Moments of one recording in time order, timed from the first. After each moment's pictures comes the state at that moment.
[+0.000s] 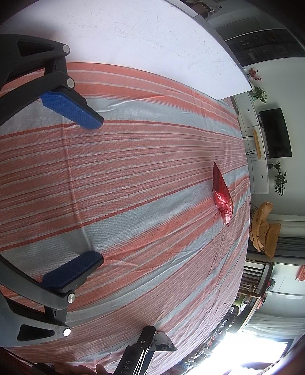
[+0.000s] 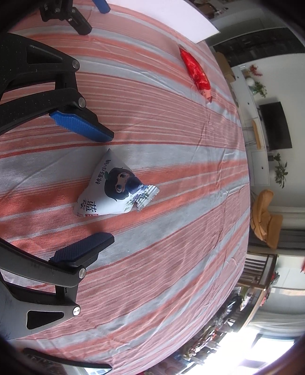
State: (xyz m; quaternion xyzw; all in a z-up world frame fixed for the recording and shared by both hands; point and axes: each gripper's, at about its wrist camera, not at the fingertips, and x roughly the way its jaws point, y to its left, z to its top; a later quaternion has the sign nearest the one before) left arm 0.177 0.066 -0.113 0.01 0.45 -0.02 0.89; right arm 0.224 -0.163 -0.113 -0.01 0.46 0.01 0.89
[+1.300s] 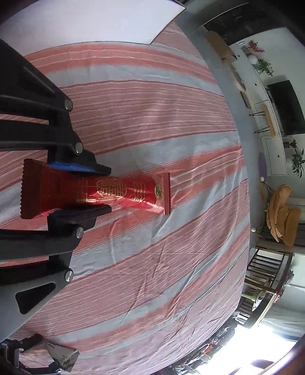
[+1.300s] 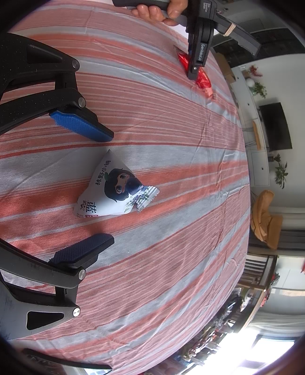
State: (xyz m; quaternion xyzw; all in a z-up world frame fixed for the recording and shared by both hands) left arm 0.380 0.053 -0.097 0.02 0.52 -0.07 0.85; right arm 0.225 -0.161 -0.113 -0.01 0.46 0.02 0.89
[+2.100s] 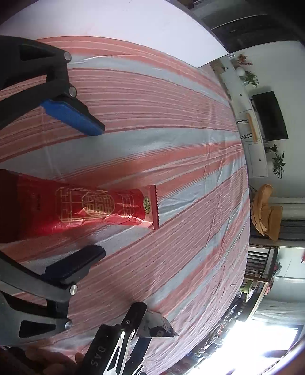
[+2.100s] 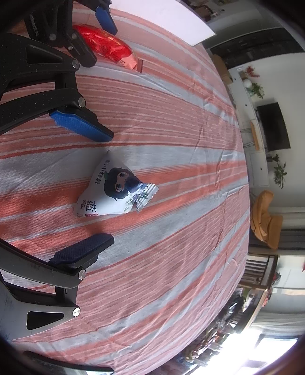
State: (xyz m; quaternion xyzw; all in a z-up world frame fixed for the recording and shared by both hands) left arm 0.206 -0.007 -0.120 0.03 0.45 -0.05 0.89; right arm 0.224 -0.165 -0.113 0.00 0.46 0.02 0.89
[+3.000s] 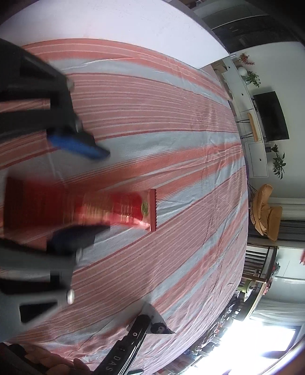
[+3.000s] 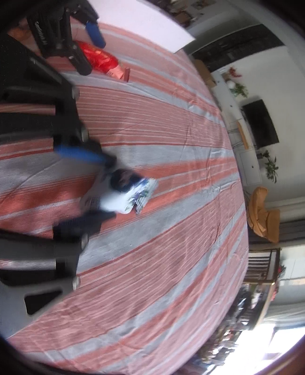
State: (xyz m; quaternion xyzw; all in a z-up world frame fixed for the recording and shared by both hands) left arm 0.199 0.001 -0.107 0.03 0.46 -0.06 0.89; right arm 0.210 -0.207 -0.108 0.10 0.44 0.03 0.89
